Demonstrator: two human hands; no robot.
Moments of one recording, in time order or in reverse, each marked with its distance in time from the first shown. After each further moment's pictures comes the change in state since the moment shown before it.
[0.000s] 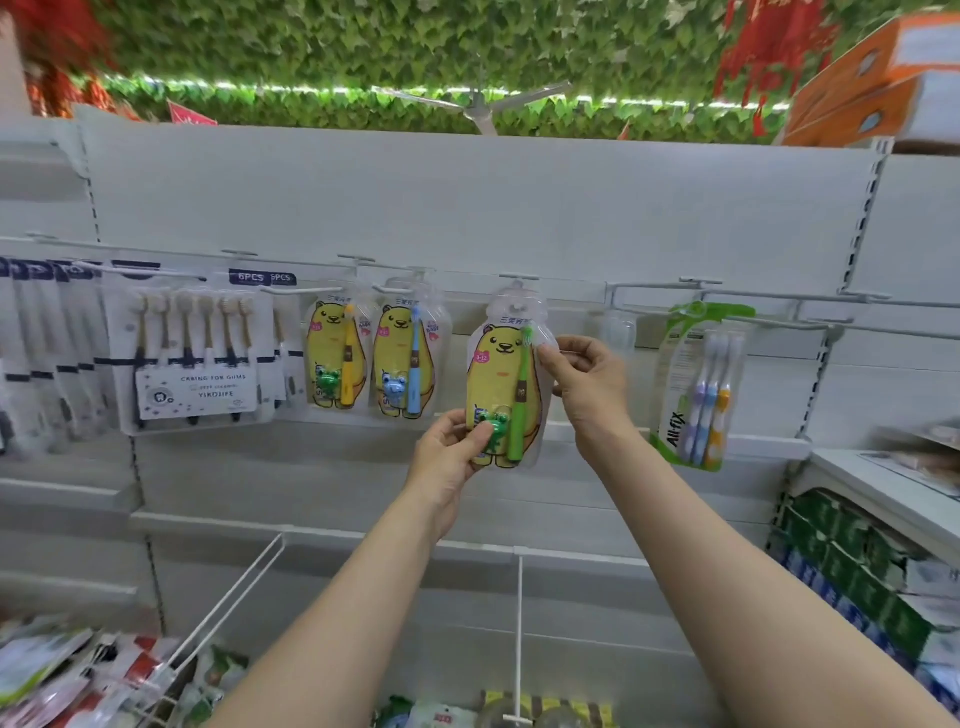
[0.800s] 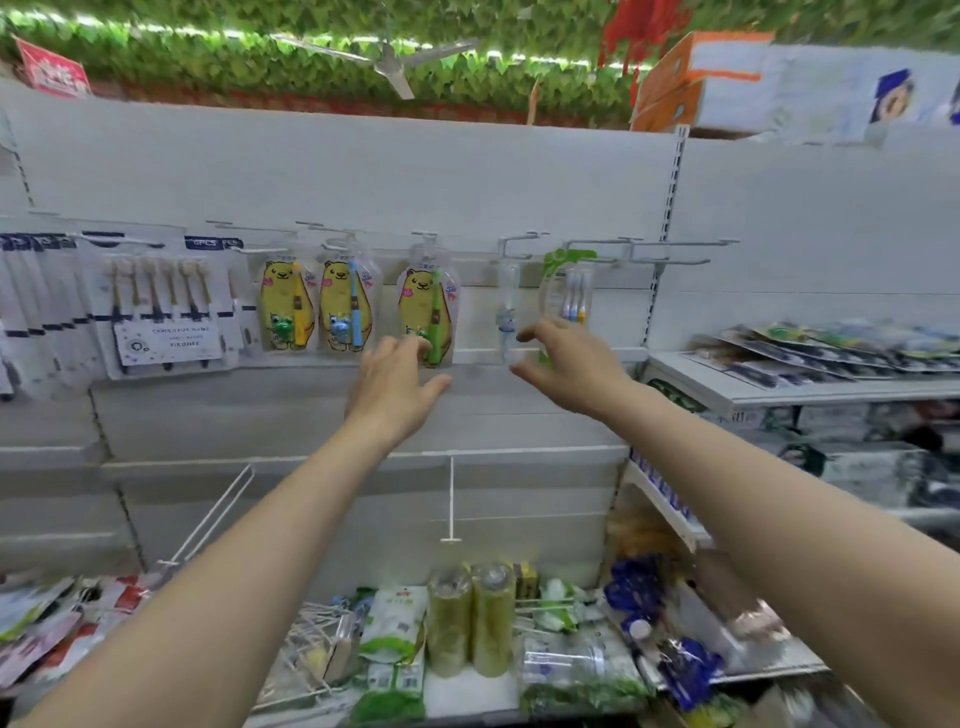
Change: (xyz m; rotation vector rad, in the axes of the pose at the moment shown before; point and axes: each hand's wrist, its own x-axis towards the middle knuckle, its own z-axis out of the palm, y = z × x) left_hand -0.169 0.083 0.023 1.284 -0.039 0.405; right_hand -0.165 -0.133 -0.114 -1.341 -0.354 -0.248
